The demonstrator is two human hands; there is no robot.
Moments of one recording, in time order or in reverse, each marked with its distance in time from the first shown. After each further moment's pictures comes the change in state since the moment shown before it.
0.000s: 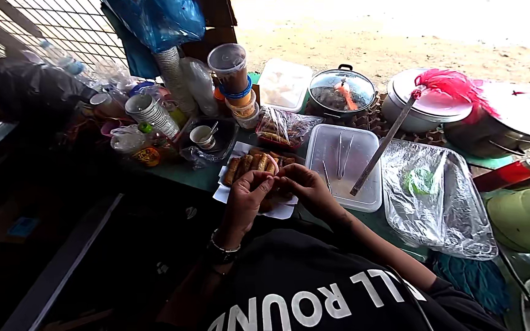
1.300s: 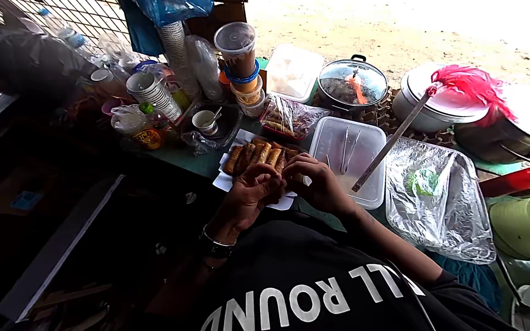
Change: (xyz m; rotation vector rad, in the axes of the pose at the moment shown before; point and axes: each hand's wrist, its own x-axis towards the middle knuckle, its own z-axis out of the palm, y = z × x) left_hand -0.016 0.011 -0.006 -0.366 -0.238 -0.214; right_hand 0.003 -0.006 -0.018 -0.507 -0.150 -0.525
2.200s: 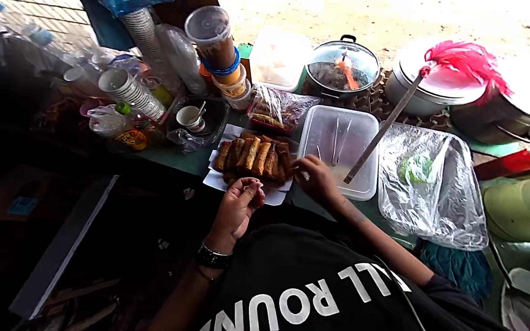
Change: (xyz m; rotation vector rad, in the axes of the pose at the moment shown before) left_hand 0.005 -0.044 -0.007 0.106 0.399 -0.094; right_hand -0.055 0.065 -0.008 -0.428 0.027 0.393
